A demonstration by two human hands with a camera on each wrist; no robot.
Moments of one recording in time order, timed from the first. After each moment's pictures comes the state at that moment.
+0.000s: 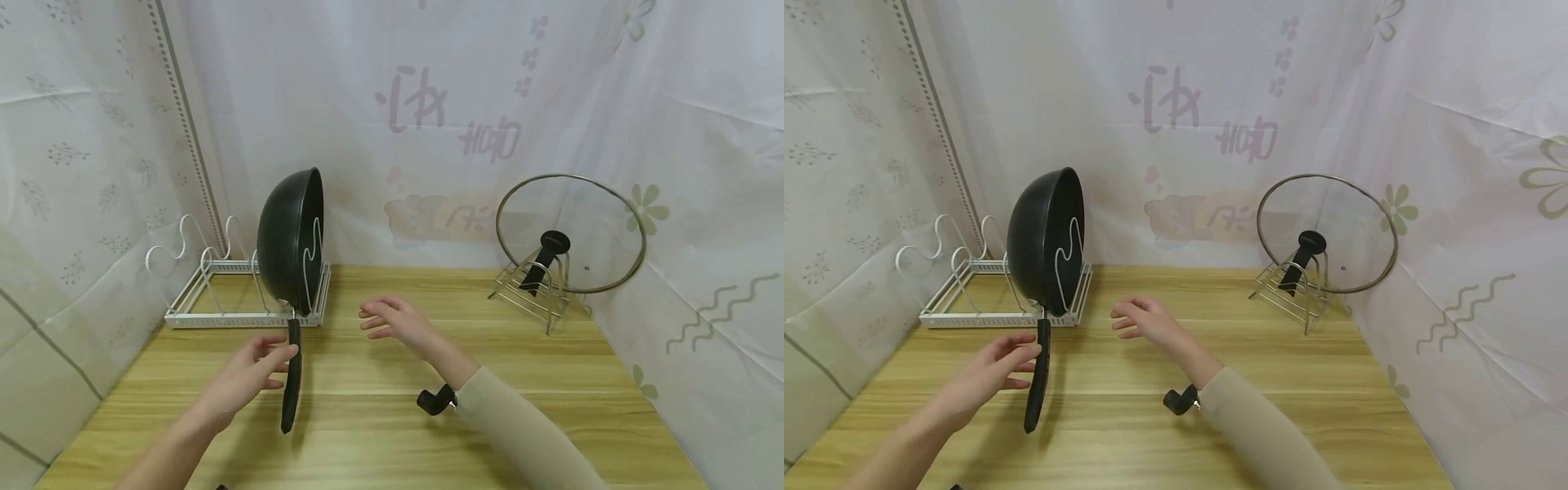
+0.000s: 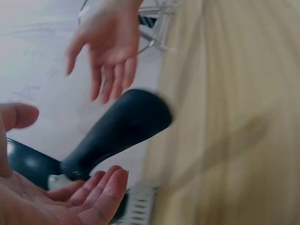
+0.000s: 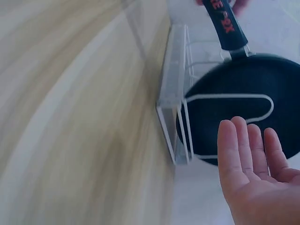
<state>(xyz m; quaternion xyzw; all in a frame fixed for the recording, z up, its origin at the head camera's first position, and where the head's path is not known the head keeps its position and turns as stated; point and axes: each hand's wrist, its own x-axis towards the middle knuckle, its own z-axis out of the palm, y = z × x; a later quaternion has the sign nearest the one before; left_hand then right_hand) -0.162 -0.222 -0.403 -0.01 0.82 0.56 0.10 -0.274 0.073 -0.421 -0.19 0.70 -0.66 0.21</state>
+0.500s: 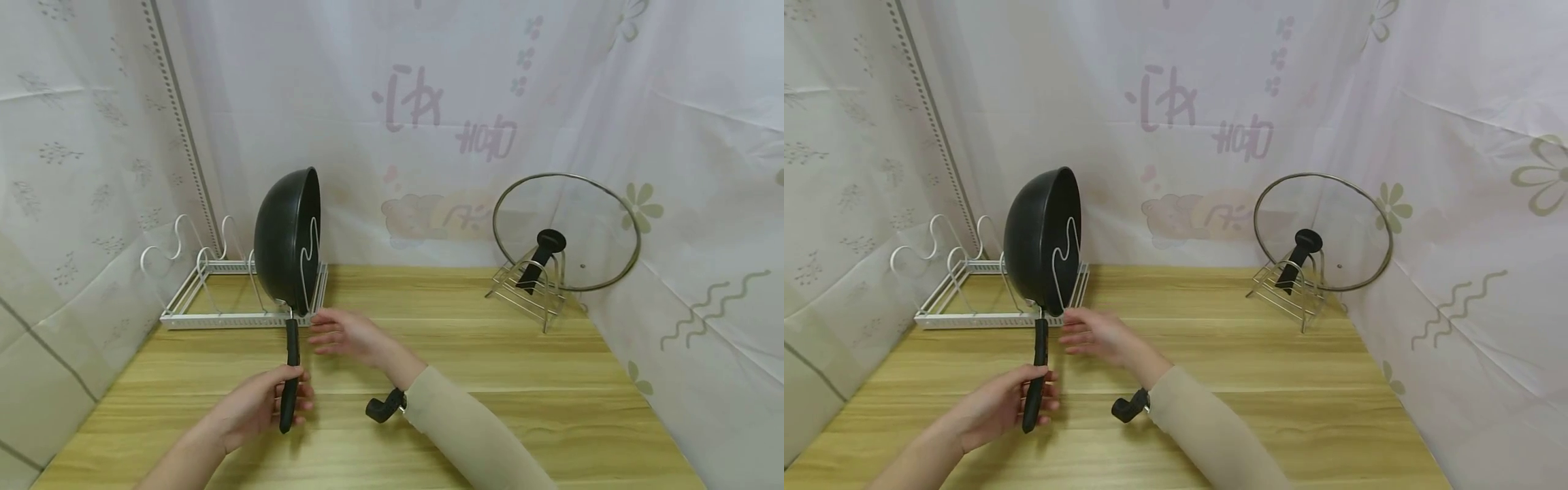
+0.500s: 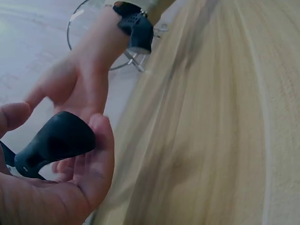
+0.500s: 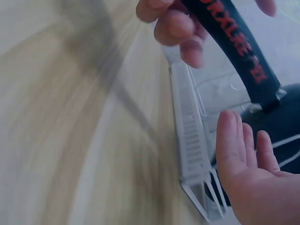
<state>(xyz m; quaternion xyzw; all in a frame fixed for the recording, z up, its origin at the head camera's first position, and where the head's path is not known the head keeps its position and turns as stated) -0.161 -0.225 -0.447 0.01 0.62 0.72 0.30 -0.278 -0.013 -0.450 -0.12 0.58 -0.74 0.31</state>
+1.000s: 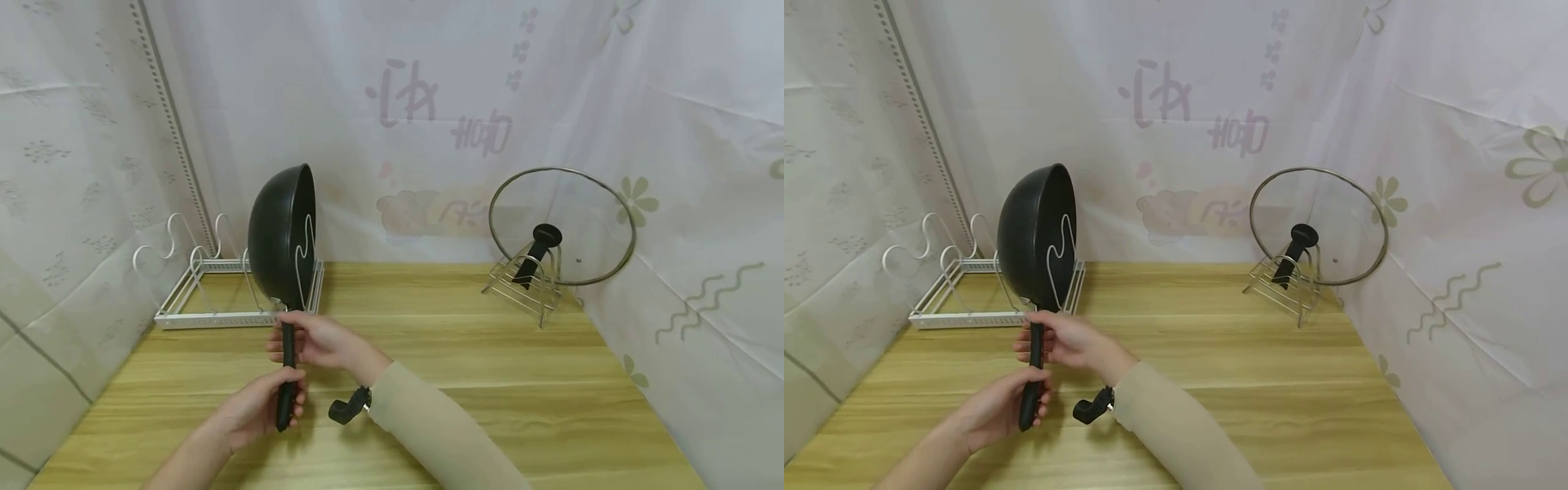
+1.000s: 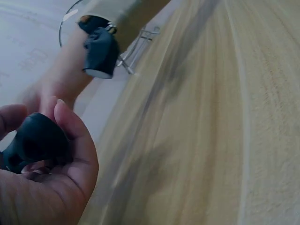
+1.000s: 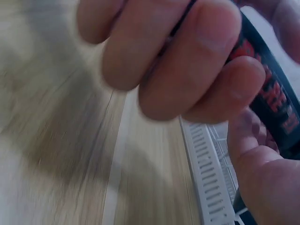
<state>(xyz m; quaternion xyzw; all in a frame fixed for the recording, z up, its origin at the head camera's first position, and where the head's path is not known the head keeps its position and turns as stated) -0.164 -0.222 -0.457 0.02 0.59 0.74 0.33 -0.273 -0.065 -0.450 -0.11 0.48 -0.77 0.40</state>
